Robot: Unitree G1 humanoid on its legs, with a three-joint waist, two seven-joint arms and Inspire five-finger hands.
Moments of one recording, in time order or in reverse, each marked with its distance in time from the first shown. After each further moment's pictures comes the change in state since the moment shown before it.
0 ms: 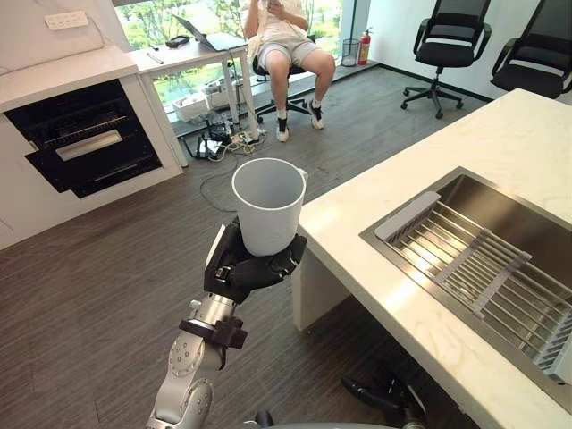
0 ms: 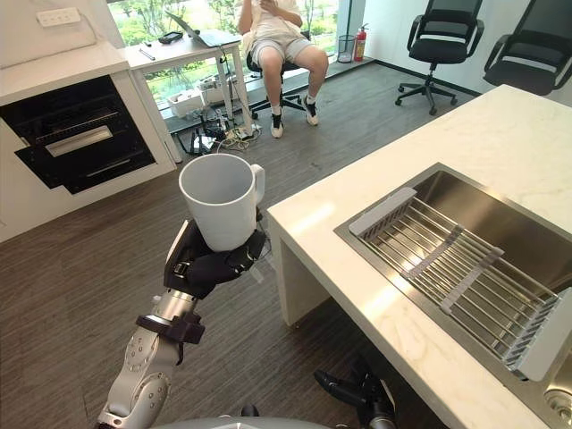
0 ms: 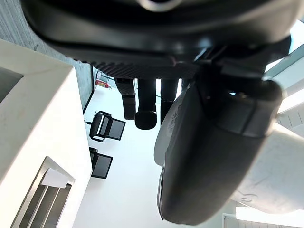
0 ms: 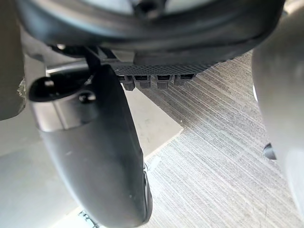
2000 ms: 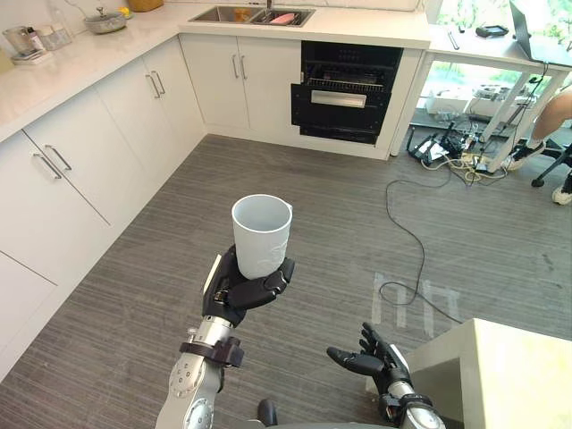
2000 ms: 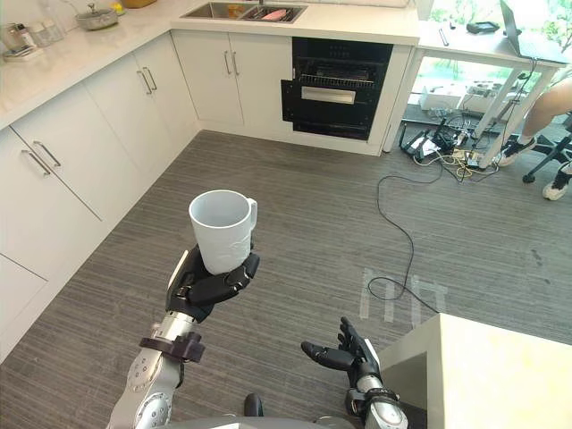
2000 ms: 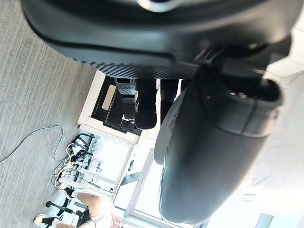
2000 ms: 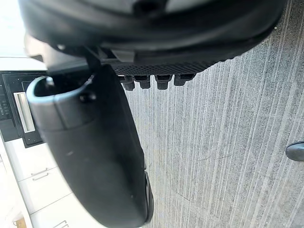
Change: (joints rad) left arm 0.076 -0.013 -0.004 0.146 0.013 -0.044 0.017; right arm -0.125 -0.023 0.117 -0.069 -0.047 0.033 -0.055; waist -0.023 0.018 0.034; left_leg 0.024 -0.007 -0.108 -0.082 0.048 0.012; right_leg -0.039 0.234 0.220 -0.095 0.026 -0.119
